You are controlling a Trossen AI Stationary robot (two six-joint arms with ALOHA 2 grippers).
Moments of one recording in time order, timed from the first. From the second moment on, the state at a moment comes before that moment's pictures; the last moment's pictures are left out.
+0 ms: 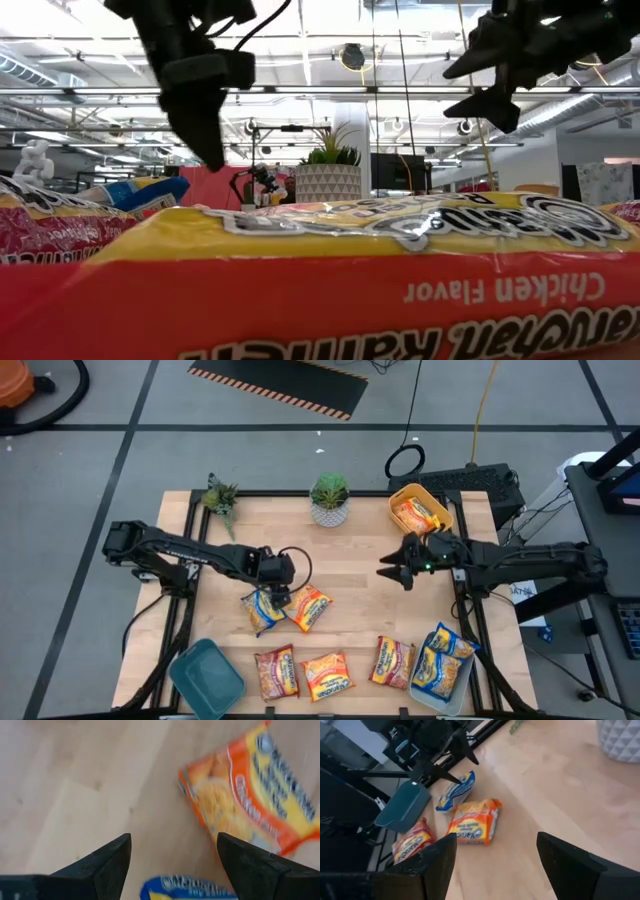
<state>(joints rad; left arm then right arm) -0.08 1.50 0.99 -0.67 -0.17 -0.43 -0.09 0.77 0.42 -0.07 -0.06 0.65</state>
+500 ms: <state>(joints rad) -0.12 1.49 0.94 -0.68 -0.16 -0.48 0.20 0.81 0.42 -0.08 0.16 0.81</state>
